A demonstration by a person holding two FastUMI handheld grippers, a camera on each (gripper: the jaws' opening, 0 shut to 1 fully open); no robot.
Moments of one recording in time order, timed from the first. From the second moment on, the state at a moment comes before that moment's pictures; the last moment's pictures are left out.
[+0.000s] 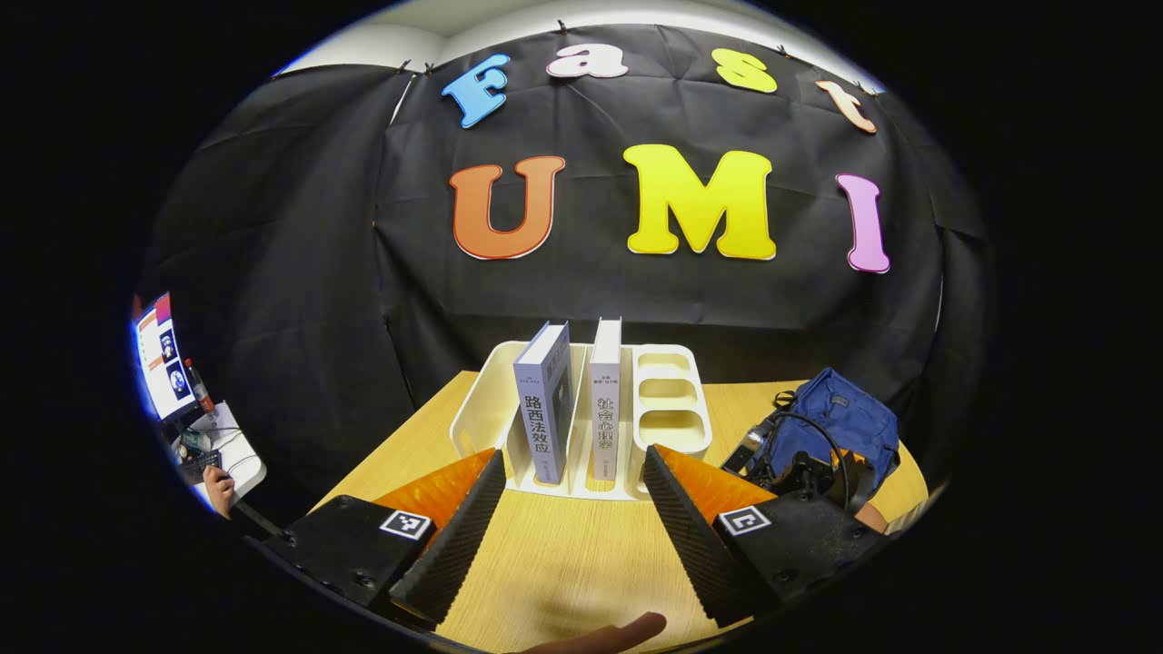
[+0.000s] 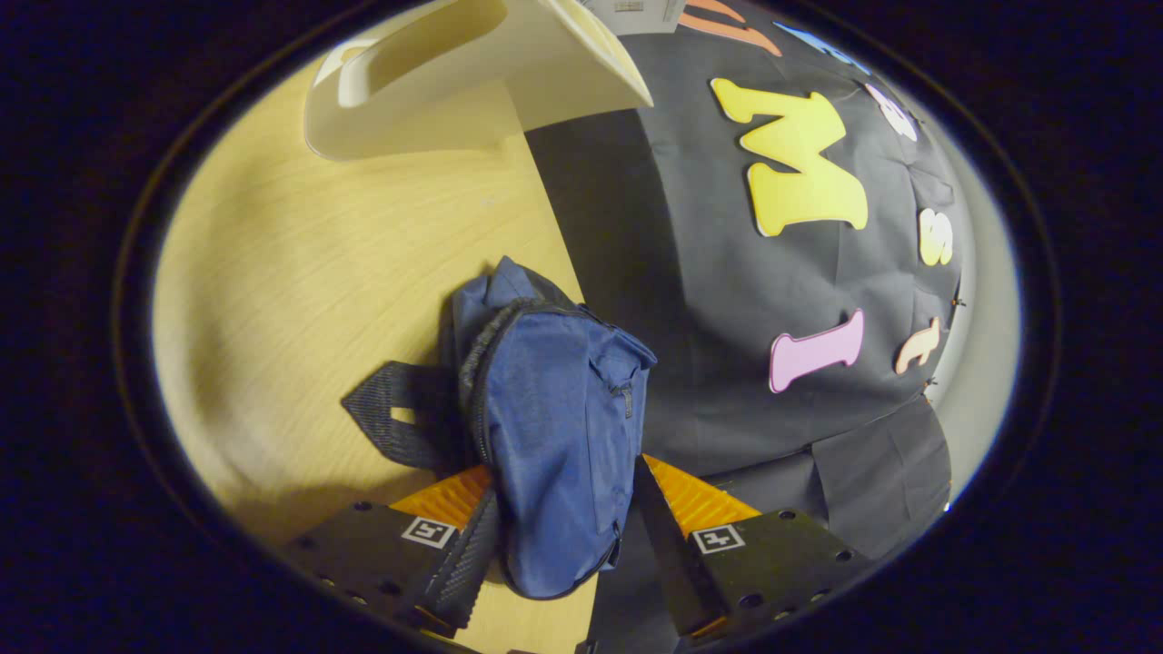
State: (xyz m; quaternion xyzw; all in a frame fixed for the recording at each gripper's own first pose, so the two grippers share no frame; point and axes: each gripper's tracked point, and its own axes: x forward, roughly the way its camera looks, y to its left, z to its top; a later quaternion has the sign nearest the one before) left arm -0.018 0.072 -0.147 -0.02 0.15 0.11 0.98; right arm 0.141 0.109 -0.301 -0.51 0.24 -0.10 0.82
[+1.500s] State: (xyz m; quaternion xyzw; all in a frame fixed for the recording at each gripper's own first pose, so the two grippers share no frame) left arm 0.054 0.044 -0.103 0.00 0.15 0.09 0.98; right arm 0.204 0.036 -0.202 -0.24 0.44 0.23 0.83
